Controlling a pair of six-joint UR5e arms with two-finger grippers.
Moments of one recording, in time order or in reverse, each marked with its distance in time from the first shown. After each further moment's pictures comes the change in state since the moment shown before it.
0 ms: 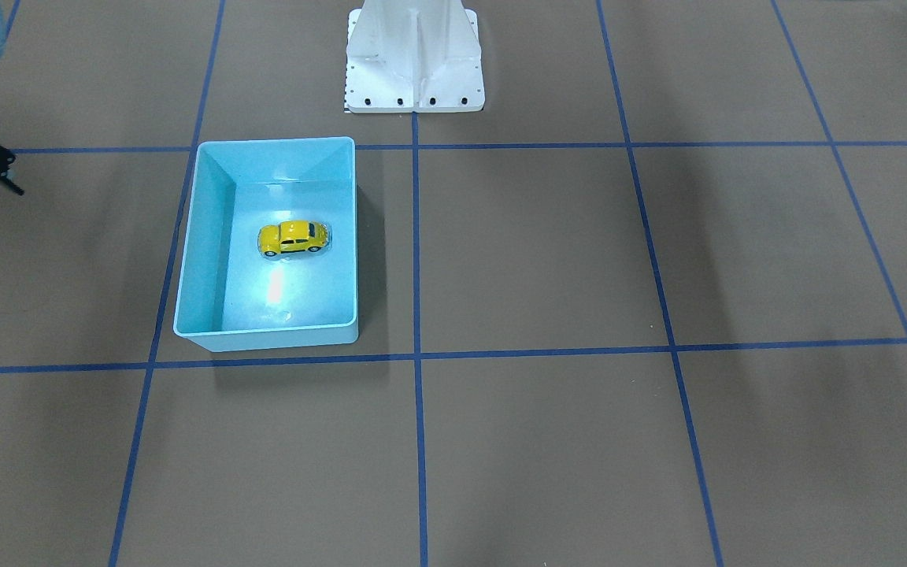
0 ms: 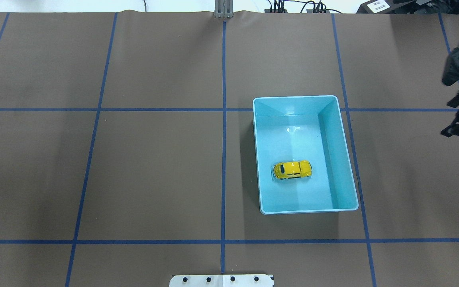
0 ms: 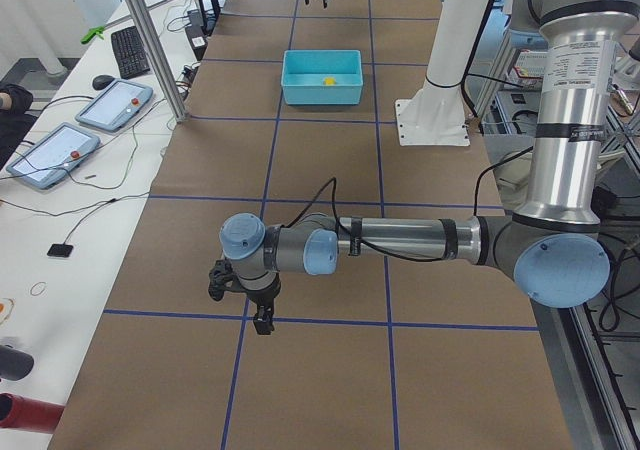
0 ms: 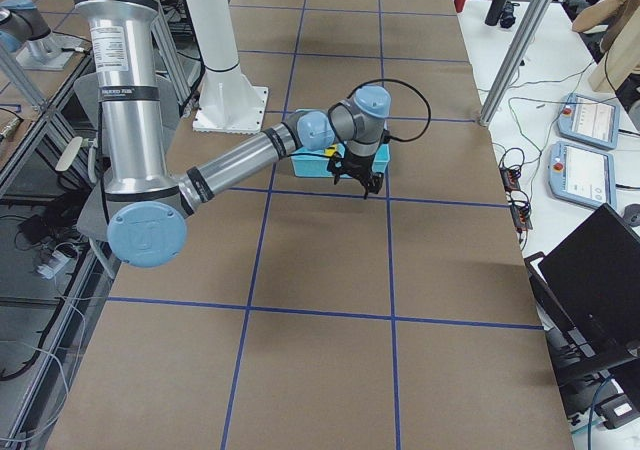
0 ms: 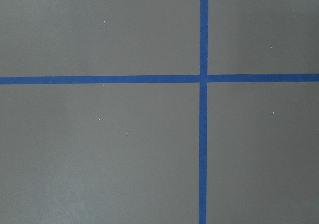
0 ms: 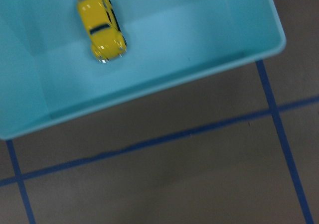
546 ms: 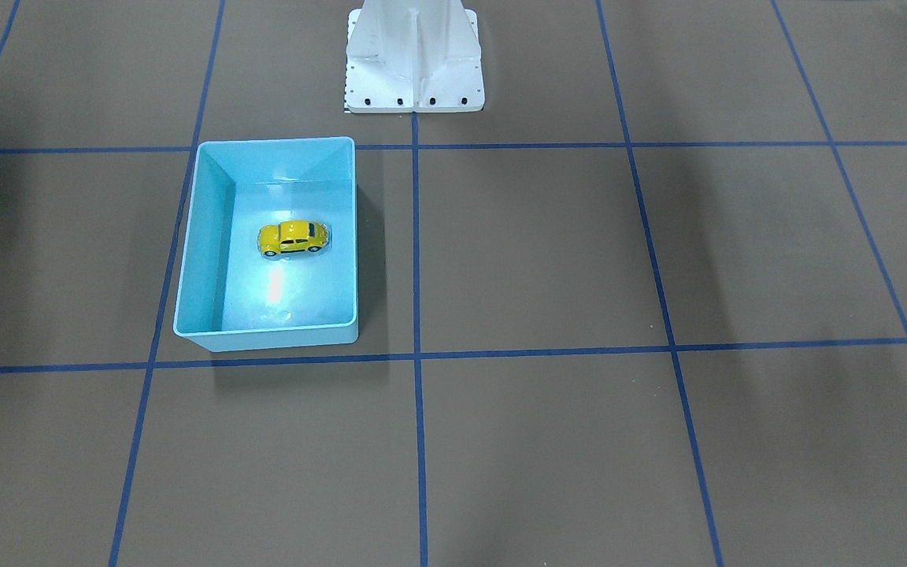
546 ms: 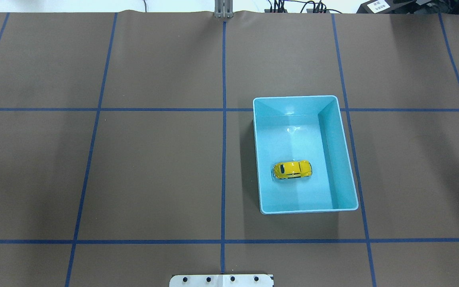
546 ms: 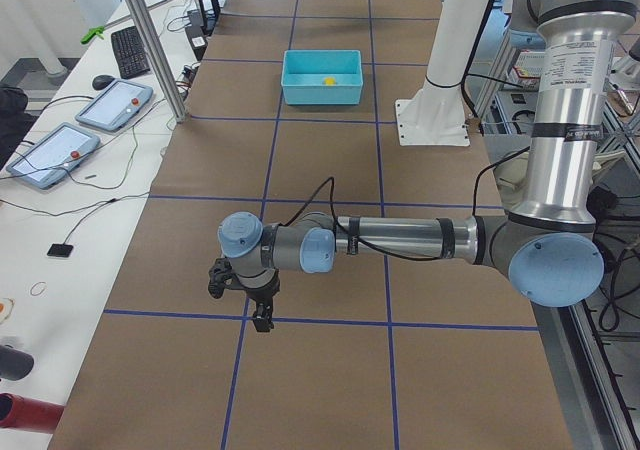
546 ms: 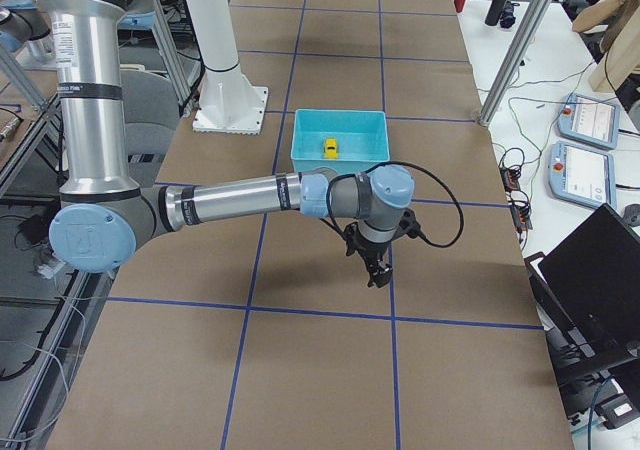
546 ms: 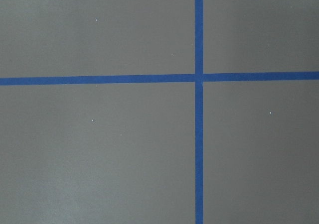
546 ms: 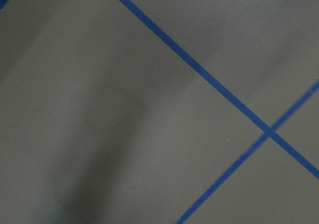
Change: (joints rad) left arm 0.018 -0.010 0.010 0.002 -0.001 -0.001; right arm 0.279 -0.032 -0.249 0.006 -0.006 0.083
